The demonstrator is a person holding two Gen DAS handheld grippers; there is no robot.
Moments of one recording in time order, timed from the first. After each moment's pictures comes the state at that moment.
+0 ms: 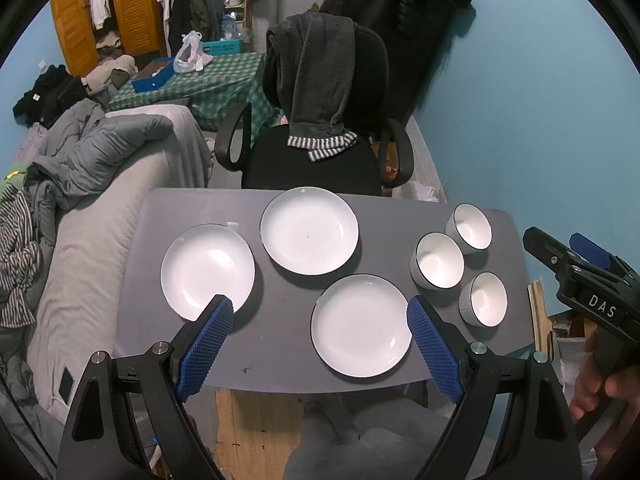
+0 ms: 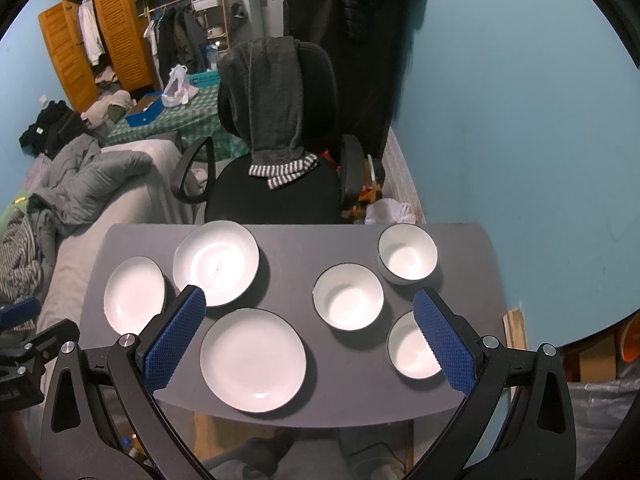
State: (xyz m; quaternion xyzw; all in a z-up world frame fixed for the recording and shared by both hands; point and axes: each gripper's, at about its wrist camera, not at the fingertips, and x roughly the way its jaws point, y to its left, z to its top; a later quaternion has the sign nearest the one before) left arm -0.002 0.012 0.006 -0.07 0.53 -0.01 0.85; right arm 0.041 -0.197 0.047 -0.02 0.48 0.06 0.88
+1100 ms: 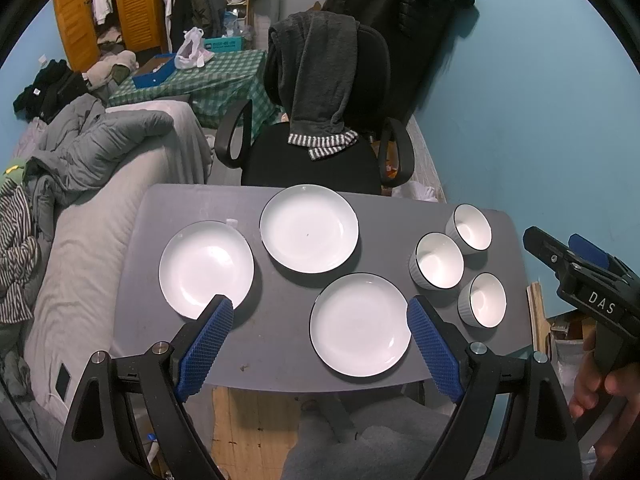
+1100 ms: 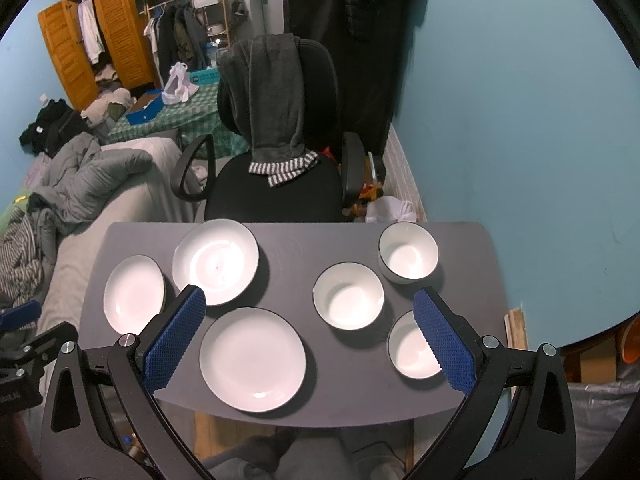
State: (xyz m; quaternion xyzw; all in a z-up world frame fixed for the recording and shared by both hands) left arm -0.004 0.012 0.005 -0.07 0.53 -0.01 0.85; right arm 0.040 -0.195 0.047 -0.02 0.48 0.06 0.88
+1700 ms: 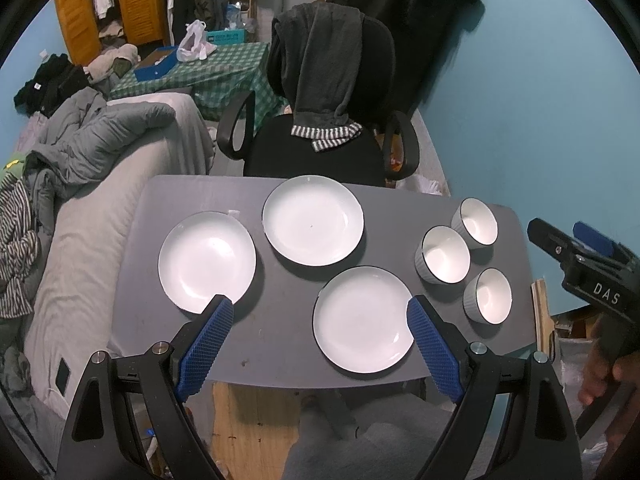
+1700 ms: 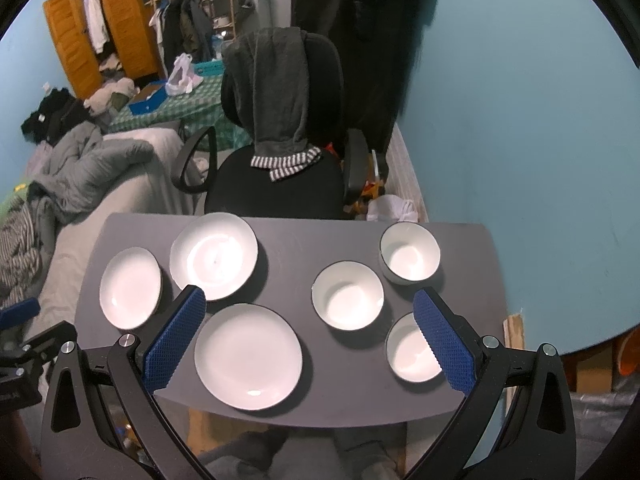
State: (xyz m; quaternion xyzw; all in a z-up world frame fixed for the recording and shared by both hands) left arm -0.002 0.015 -0.010 -0.07 0.54 -0.01 0.84; right arm 0.043 -0.188 0.032 -0.05 0.49 0.07 0.87
